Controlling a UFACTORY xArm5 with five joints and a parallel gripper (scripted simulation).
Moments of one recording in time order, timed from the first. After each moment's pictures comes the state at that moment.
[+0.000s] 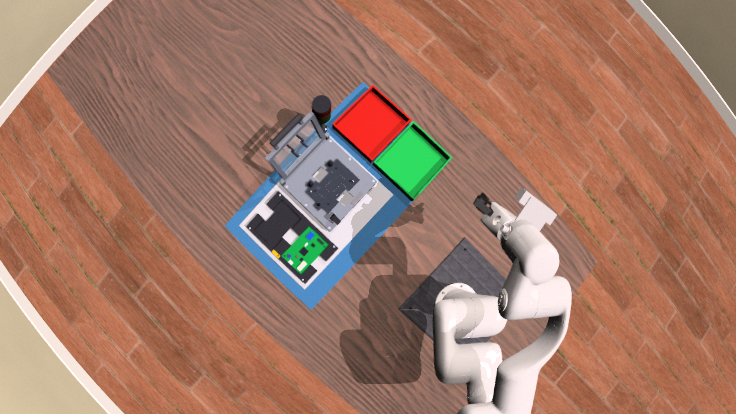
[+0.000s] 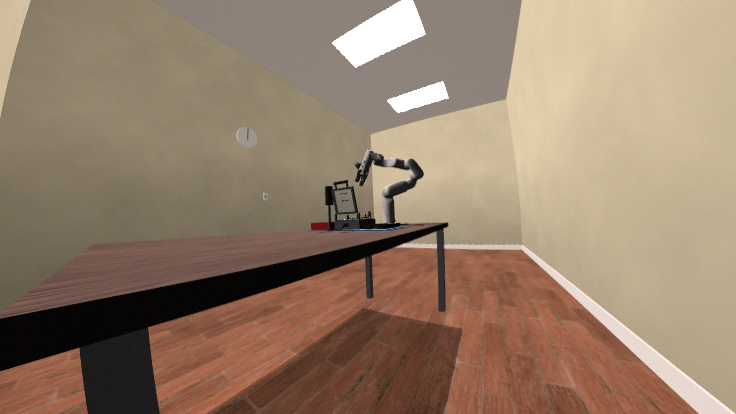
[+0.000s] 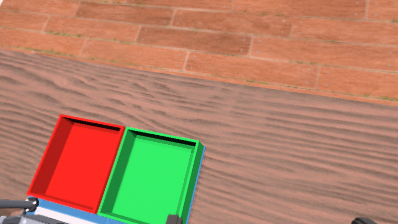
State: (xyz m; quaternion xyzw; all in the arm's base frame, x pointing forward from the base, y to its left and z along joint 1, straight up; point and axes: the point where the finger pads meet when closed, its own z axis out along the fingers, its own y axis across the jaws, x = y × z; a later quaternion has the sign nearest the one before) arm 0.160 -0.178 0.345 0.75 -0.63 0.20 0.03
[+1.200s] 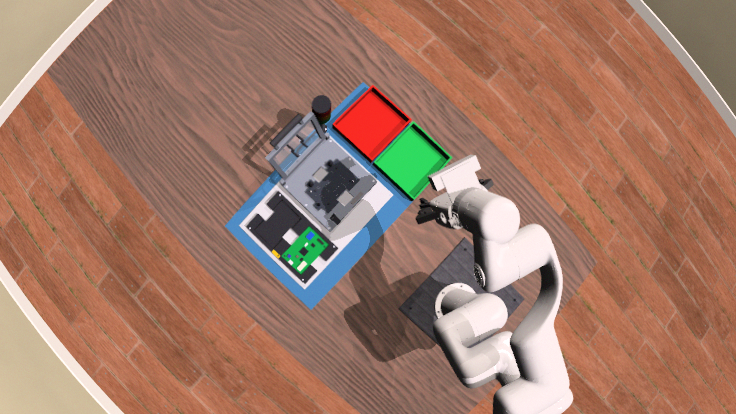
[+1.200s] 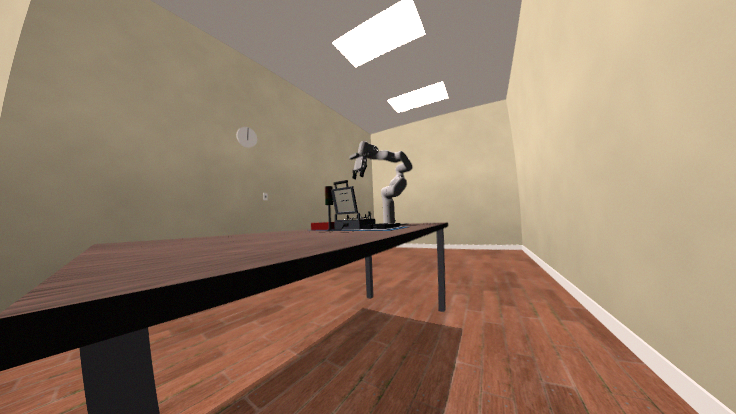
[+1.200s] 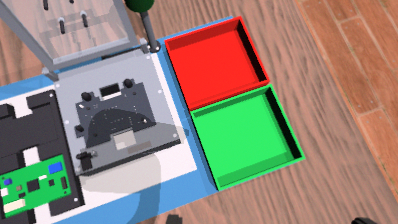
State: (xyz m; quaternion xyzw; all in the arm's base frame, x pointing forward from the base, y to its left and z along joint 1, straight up) arm 0.269 -0.118 0.369 0.97 -0.18 0.13 0.03
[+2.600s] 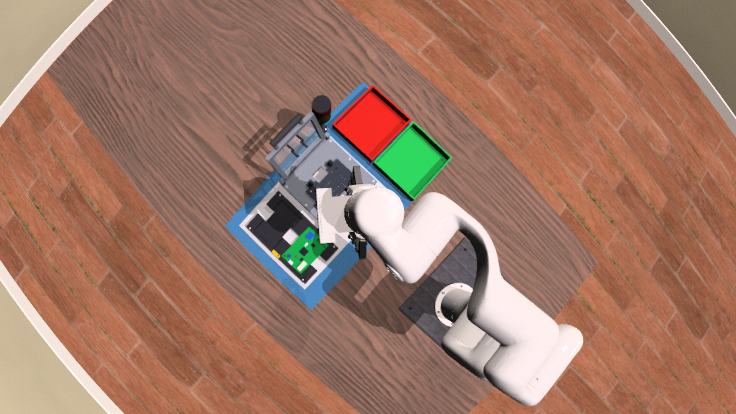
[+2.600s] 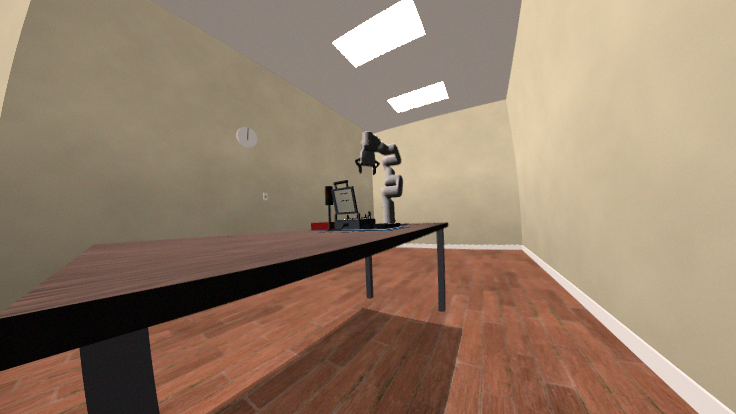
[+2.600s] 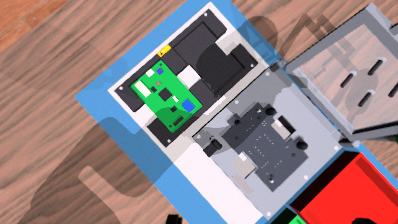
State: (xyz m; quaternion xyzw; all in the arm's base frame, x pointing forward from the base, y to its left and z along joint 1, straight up) arm 0.378 0.027 0.359 0.92 0.40 0.05 0.02
